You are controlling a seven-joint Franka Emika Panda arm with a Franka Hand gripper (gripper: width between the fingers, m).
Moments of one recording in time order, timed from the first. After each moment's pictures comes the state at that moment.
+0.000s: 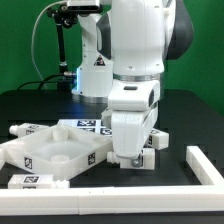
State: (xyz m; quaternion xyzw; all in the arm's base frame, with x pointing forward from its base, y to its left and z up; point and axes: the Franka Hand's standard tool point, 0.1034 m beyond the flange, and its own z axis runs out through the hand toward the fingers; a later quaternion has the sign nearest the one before) arm 0.533 0.046 0.008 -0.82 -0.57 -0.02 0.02
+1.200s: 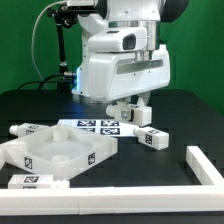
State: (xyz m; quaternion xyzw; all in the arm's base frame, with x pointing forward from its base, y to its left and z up) arm 0.516 0.034 0.088 -0.92 -0.39 -0.04 -0.01
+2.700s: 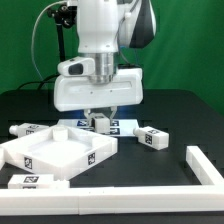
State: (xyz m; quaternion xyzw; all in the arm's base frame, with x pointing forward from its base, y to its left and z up) arm 0.368 -0.026 0.012 -0.99 -0.12 -0.02 0.00
